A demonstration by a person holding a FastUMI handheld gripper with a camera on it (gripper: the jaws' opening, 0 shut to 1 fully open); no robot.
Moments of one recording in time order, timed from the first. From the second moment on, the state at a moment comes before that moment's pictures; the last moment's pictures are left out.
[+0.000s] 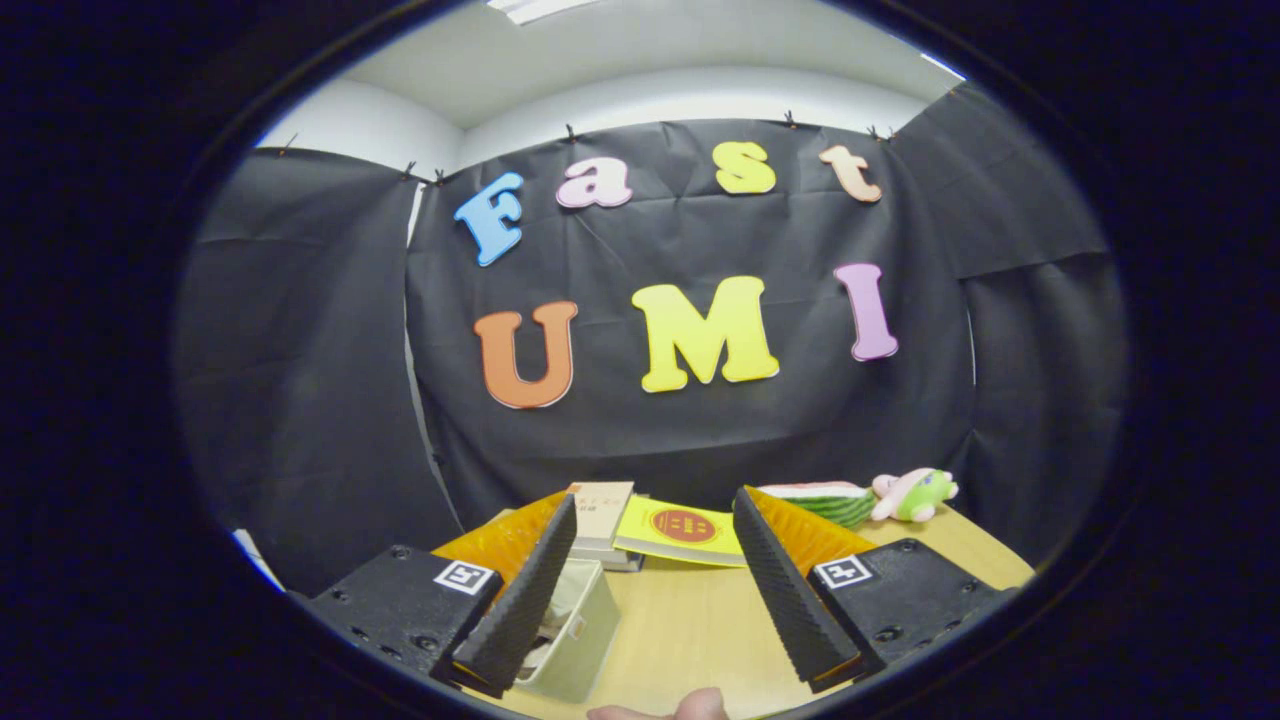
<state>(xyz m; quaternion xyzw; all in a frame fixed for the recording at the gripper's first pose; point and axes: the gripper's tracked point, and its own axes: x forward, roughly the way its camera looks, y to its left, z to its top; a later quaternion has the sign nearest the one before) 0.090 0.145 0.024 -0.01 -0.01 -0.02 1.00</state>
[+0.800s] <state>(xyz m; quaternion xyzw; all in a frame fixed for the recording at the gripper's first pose) 0.063 0.130 -0.003 -0.04 -0.02 -0.03 1.00</state>
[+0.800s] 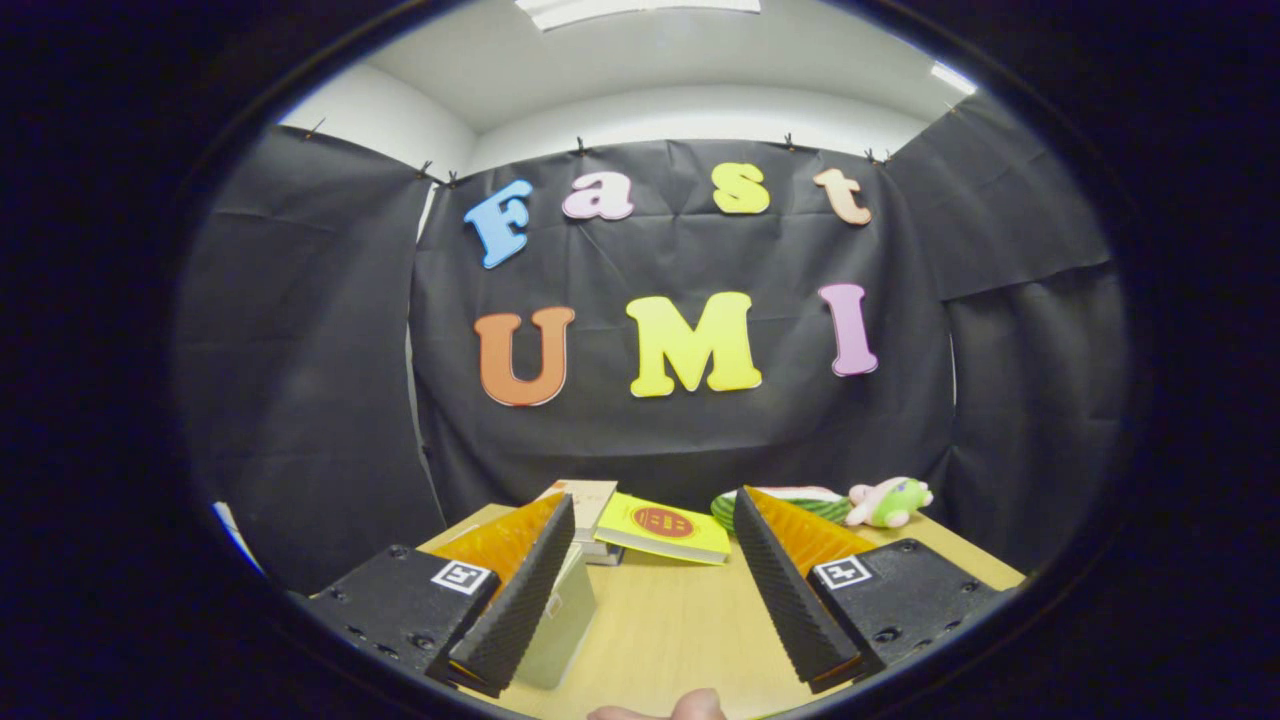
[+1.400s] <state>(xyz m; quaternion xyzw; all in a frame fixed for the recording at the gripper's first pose) 0.055 0.125 -0.004 -0.05 -0.02 -0.05 1.00</state>
